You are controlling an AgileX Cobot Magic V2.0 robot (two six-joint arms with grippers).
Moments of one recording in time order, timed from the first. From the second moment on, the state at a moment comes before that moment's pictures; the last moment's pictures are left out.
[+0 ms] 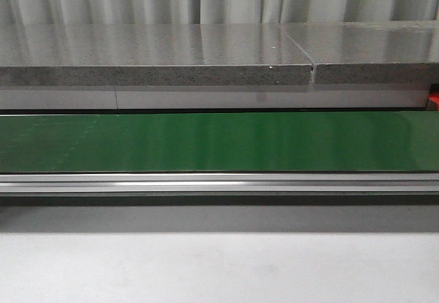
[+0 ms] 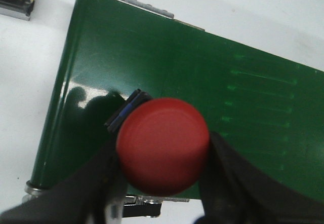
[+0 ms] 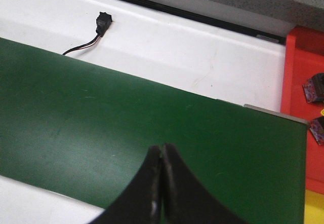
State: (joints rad) left arm 0.29 1.50 -1.15 -0.48 0.96 0.28; right arm 0.01 1.05 -0.83 0.20 0.53 -0.31
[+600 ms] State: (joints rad) left arm 0.28 1.57 -1.15 -0.45 0.95 0.28; right arm 0.01 1.05 -0.83 0.20 0.53 -0.31
